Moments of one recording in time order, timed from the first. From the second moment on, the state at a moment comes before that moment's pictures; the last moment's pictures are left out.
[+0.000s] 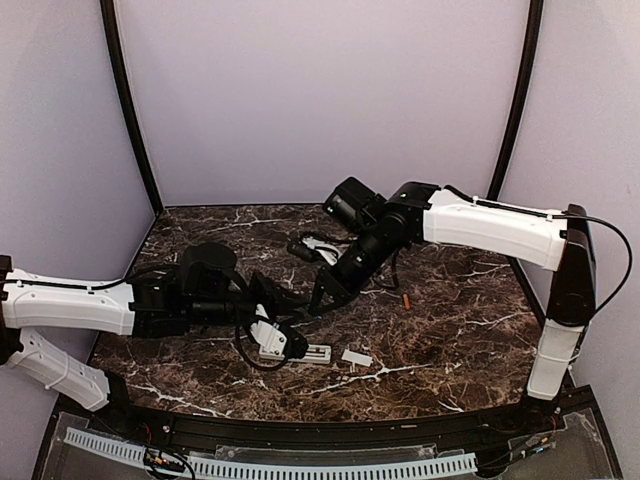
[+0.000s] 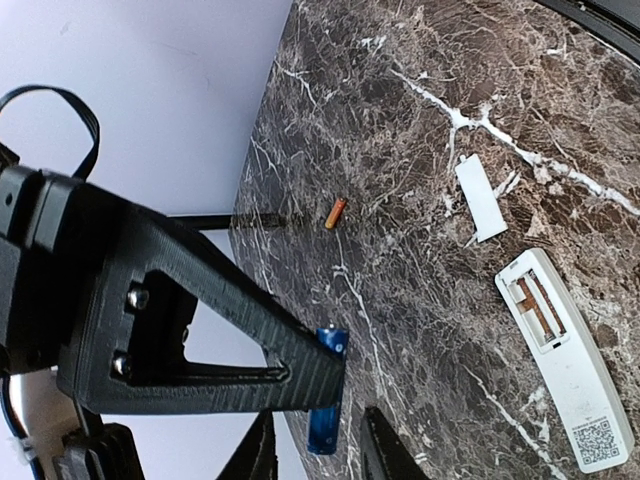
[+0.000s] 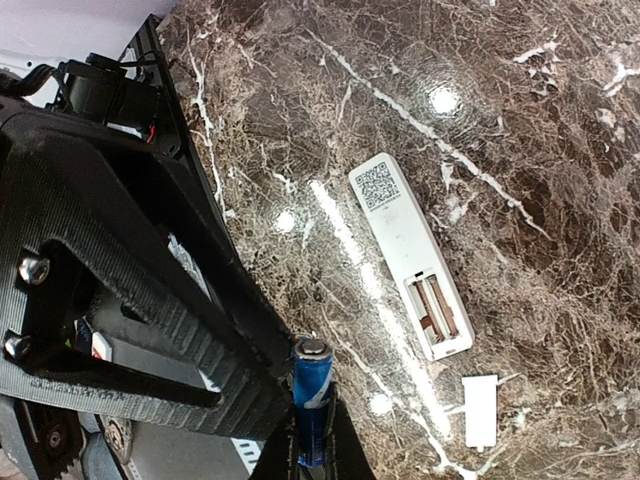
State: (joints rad) left arm -1.04 1.27 0.76 0.06 0.10 1.44; right arm 0.98 1.85 1.68 -0.93 -0.53 0.15
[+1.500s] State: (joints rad) left arm -1.03 1.31 0.85 0.01 0.01 0.67; right arm 0.91 1.53 1.46 -0.59 -0.48 0.41
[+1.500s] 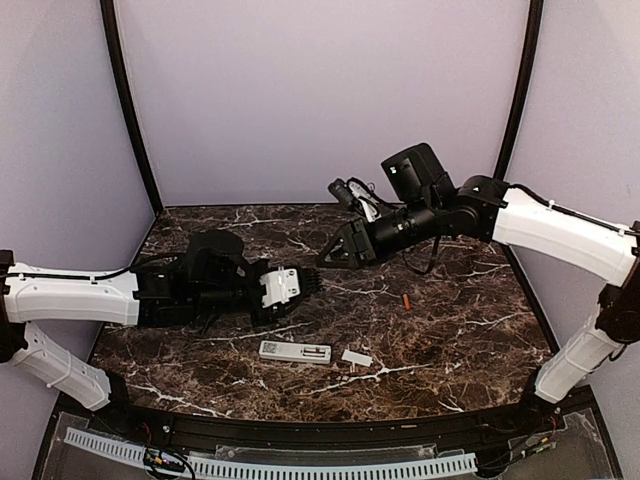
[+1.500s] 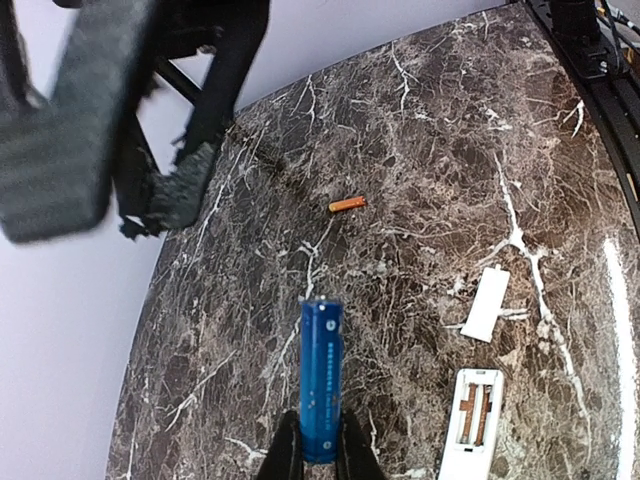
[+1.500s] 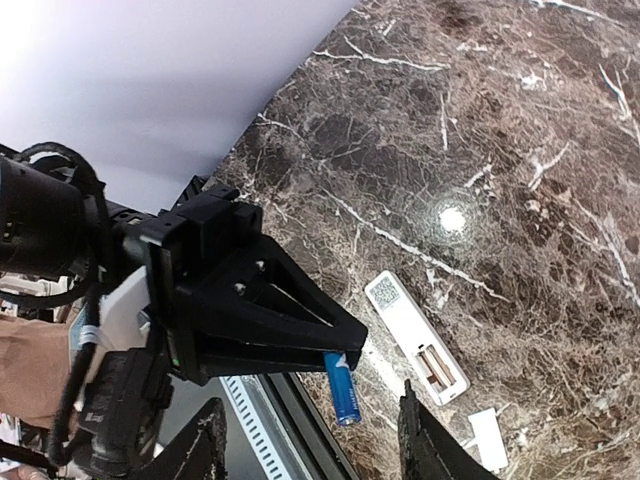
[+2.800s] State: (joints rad) left arm -0.97 1.30 0.87 -0.05 0.15 0.52; right arm 0.92 1.61 1.37 -0.50 -0.56 0.55
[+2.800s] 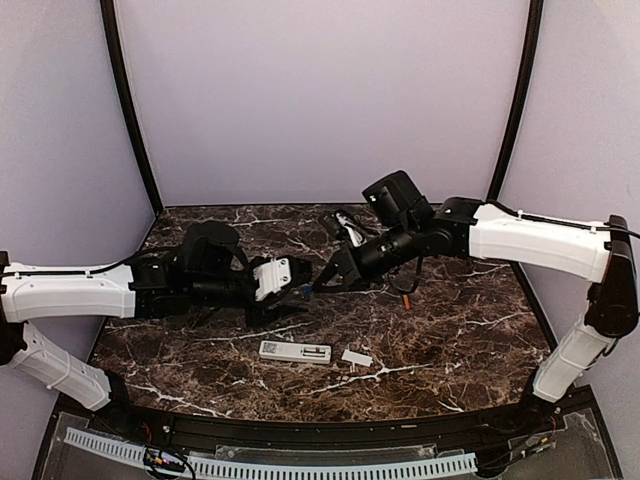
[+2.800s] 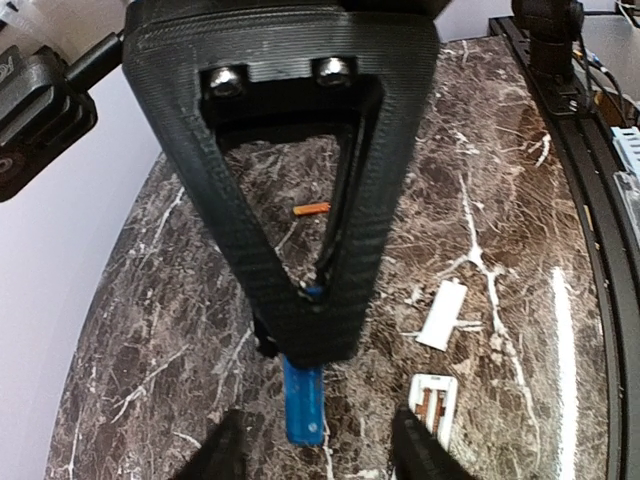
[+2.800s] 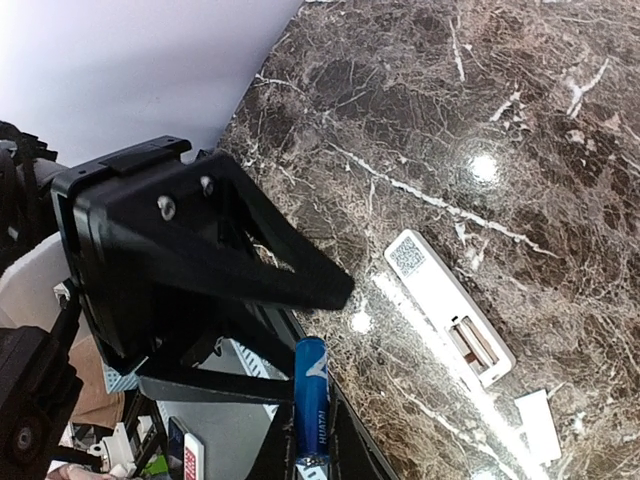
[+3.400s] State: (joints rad) left arm -0.91 1.57 0.86 -0.28 0.25 0.68; right arm 0.78 1.60 1.17 -0.49 -0.56 0.49
